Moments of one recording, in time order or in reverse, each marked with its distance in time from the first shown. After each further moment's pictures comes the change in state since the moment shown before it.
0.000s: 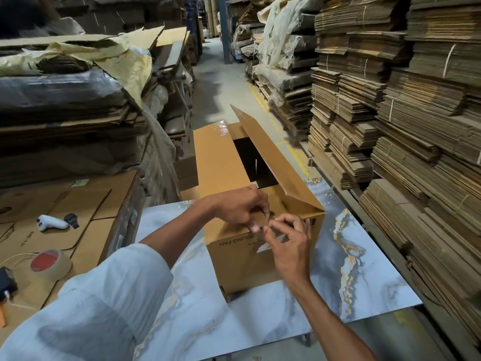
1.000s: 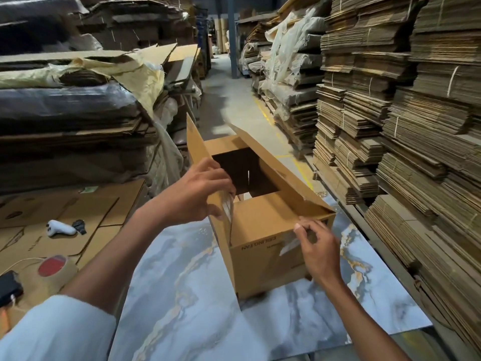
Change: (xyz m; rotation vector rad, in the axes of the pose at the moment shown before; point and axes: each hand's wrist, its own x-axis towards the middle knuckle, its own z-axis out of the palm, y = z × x) left_hand -0.111 -0.008 -0.049 0.338 0.483 -0.011; right_hand 0.036 0.021 -0.036 0.012 -0.131 0.080
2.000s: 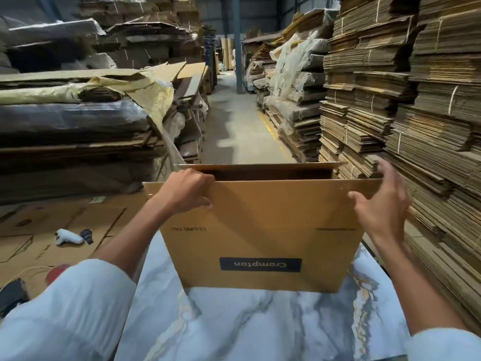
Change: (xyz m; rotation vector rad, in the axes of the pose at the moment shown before) left_hand 0.011 -0.049 -0.003 0.312 -0.011 -0.374; right_hand 0.113 -0.037 -0.087 -0.443 0.195 -0.030
